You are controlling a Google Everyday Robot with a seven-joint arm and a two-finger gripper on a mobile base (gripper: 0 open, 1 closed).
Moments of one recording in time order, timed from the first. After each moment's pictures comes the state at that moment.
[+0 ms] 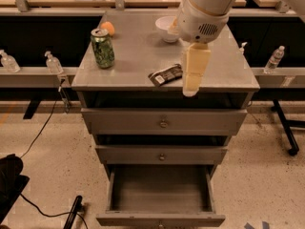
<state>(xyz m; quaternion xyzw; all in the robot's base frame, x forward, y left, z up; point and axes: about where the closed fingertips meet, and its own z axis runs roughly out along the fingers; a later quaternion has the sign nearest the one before) 0.550 -0.075 0.955 -0.74 0.65 -0.01 0.16</state>
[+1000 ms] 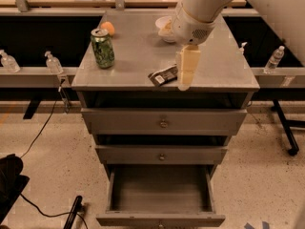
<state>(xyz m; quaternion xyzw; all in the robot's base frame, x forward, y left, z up) 0.607 -0.064 0.922 -0.77 0.60 0.01 0.19</state>
